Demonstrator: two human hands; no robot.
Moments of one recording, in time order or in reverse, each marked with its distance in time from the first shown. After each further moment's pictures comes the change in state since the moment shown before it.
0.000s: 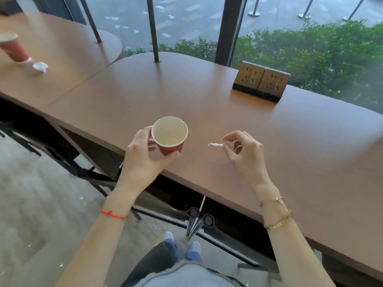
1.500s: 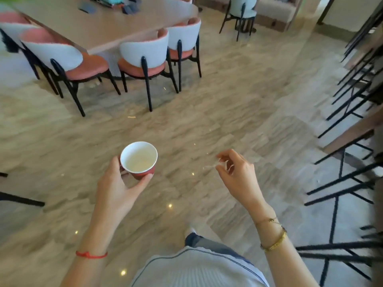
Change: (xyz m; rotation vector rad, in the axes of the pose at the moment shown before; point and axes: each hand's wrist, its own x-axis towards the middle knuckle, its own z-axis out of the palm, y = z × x) left_hand -0.428 -0.398 -0.660 0.413 1.539 -1.196; right_hand -0.262 -0.755 0.772 0.441 -1.300 -1.170
